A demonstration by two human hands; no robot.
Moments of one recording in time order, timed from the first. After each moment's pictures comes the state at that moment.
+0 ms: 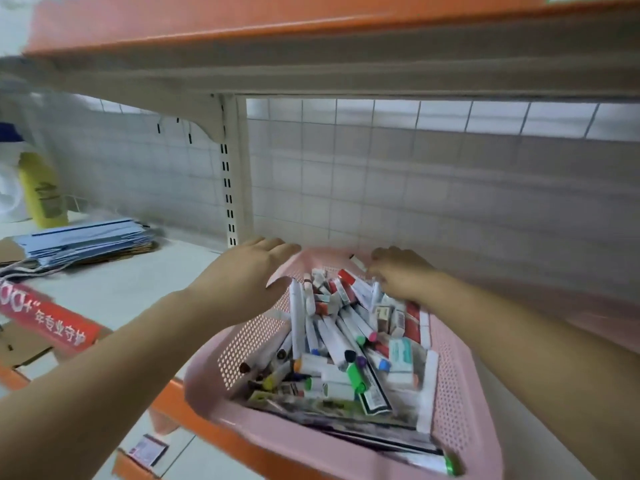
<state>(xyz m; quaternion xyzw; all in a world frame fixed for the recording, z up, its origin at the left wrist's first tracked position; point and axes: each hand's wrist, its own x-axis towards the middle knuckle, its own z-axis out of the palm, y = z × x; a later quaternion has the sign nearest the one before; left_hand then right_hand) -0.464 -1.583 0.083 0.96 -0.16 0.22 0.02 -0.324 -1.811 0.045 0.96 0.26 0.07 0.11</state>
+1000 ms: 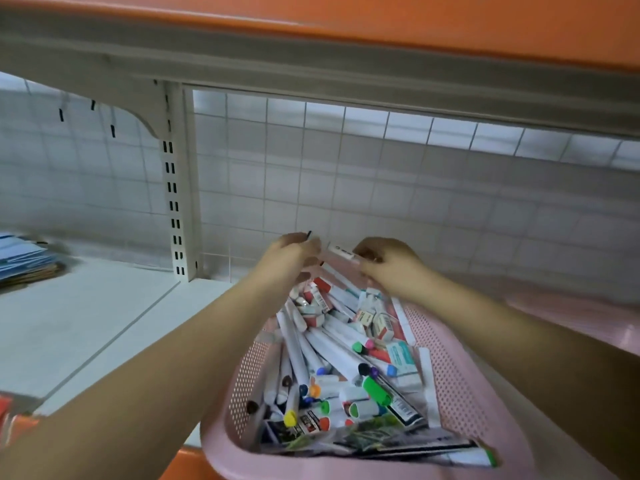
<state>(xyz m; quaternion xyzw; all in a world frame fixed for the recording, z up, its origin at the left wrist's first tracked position) -0.389 -1.614 0.075 0.67 -0.06 -0.03 0.74 -0.403 -1.780 0.092 0.96 0.10 0.11 -0.23</state>
